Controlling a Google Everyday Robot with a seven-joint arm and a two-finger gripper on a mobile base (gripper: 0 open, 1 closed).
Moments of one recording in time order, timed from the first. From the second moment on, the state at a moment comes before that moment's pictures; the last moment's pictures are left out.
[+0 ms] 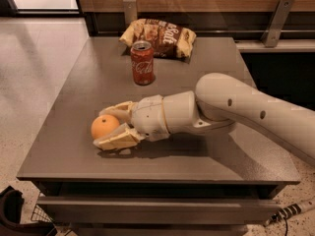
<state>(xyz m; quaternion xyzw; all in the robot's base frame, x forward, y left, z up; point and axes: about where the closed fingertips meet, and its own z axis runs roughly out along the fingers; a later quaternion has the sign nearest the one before) 0.453 0.114 0.842 -0.59 0.55 0.38 0.45</state>
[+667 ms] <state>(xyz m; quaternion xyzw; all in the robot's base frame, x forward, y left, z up) 0.456 0.111 0.847 -0.59 0.55 0.38 0.45</state>
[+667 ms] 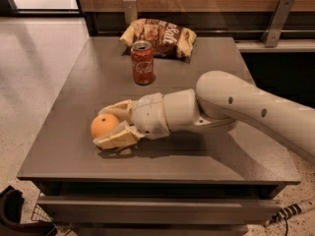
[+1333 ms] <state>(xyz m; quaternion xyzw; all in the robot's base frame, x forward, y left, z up) 0.520 0.021 0.879 -0.52 0.60 0.35 0.49</state>
